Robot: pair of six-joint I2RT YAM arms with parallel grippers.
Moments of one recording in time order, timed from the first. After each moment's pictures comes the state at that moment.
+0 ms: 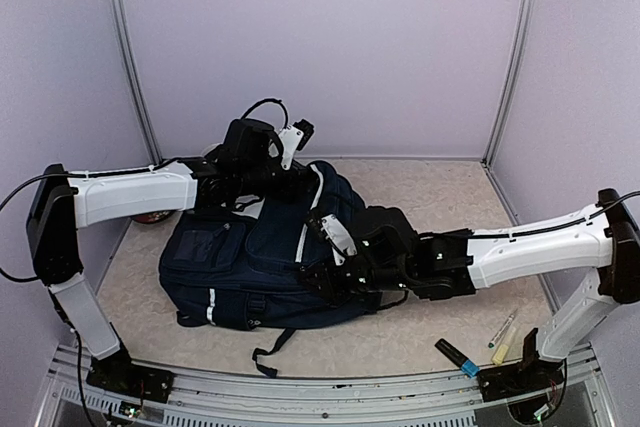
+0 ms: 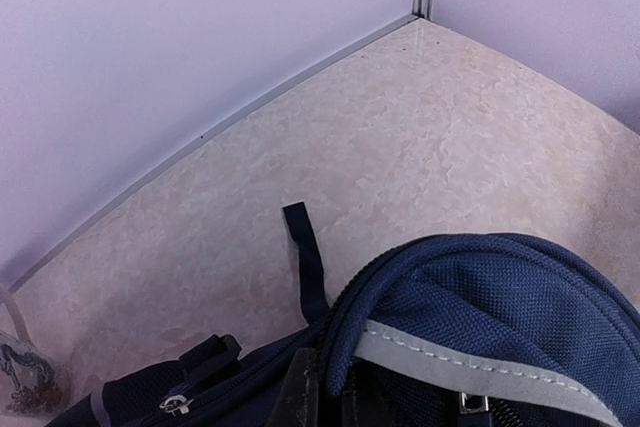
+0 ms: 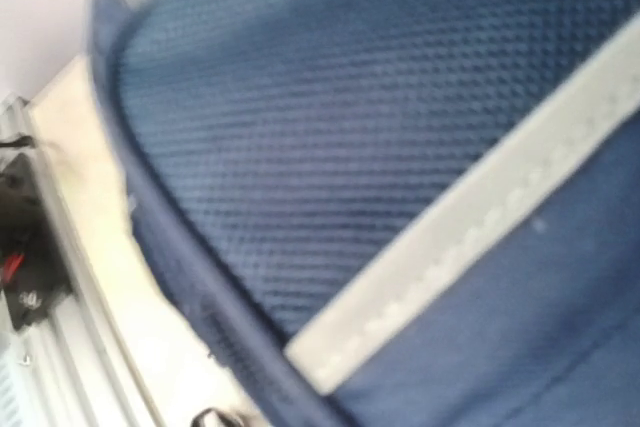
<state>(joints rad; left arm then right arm) -0.77 1.73 1.33 -0.03 -0.07 0.05 1.23 1.56 1.02 0.02 0.05 0.47</state>
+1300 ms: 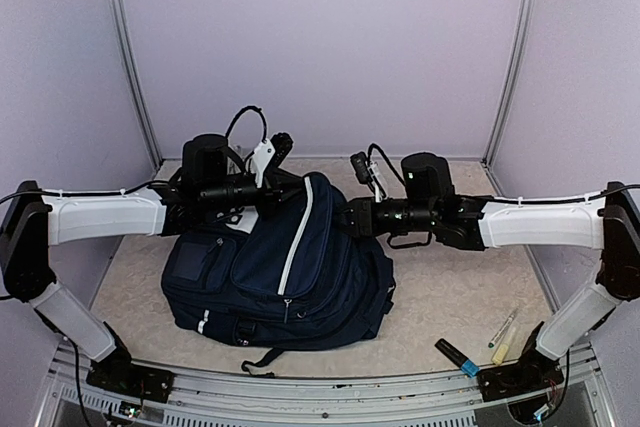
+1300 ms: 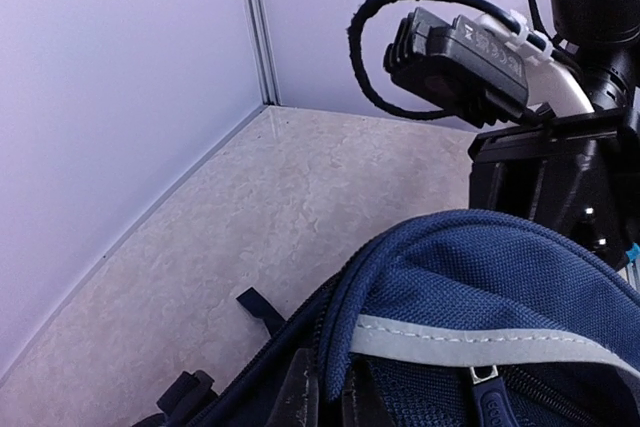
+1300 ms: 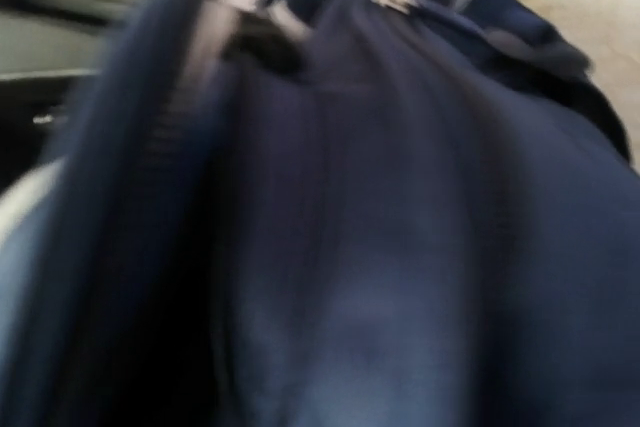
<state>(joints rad) -0.69 1.54 1.00 0.34 0.44 0.20 0.83 1.53 0.97 0.23 -0.38 0.50</state>
